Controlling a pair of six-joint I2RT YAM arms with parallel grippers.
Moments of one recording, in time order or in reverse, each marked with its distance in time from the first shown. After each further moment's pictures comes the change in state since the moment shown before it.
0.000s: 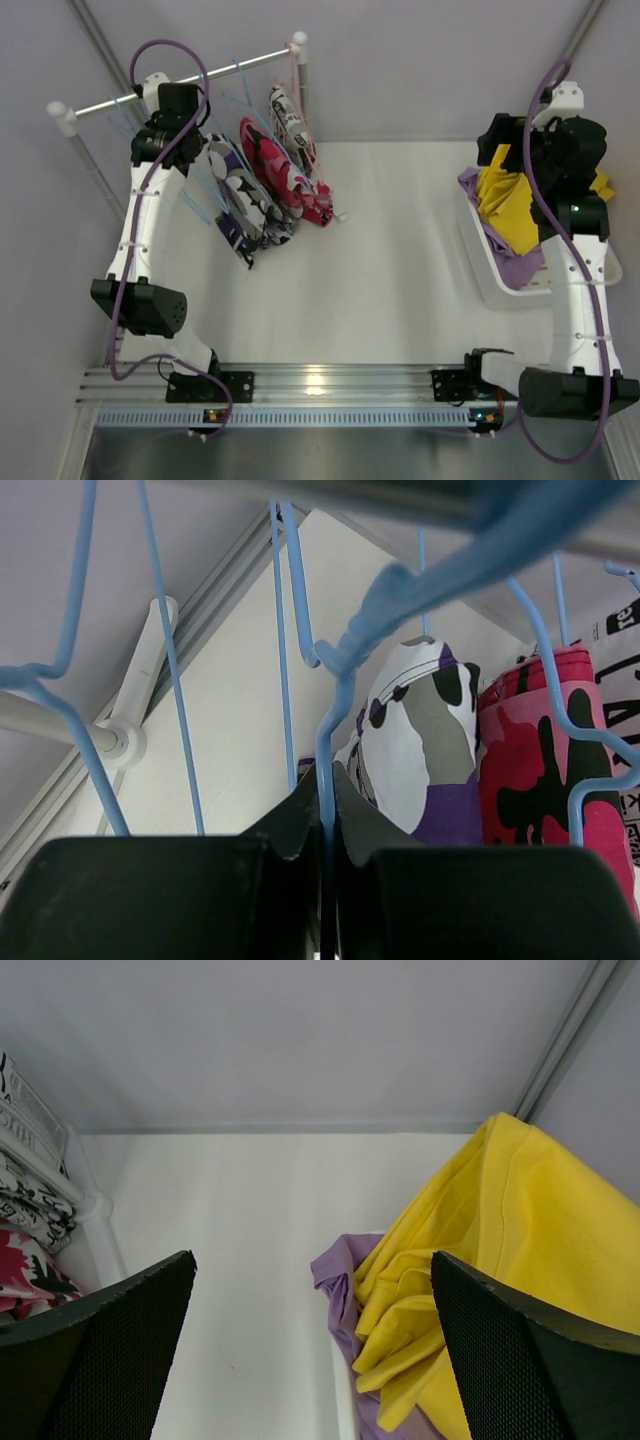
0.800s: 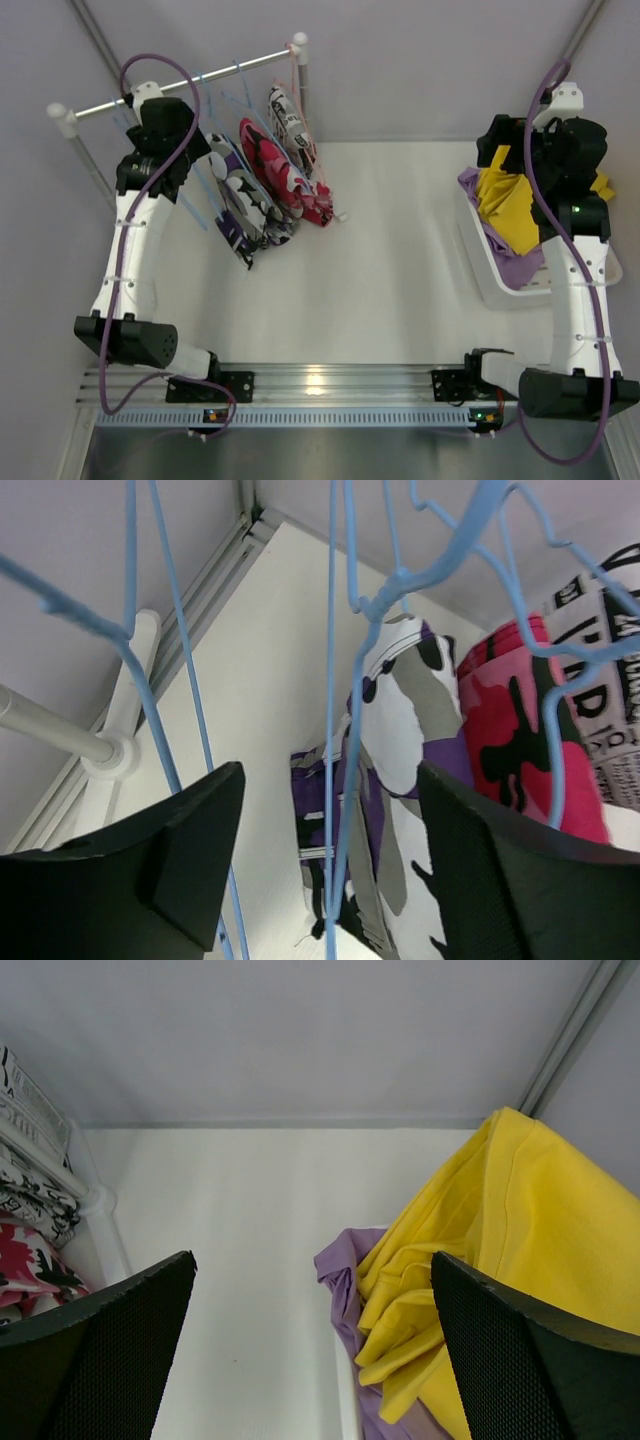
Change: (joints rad) left arm 0.012 -0.177 -0.198 0.105 0.080 0.056; right arm 0.000 -0.003 0.007 -0.021 -0.006 0.000
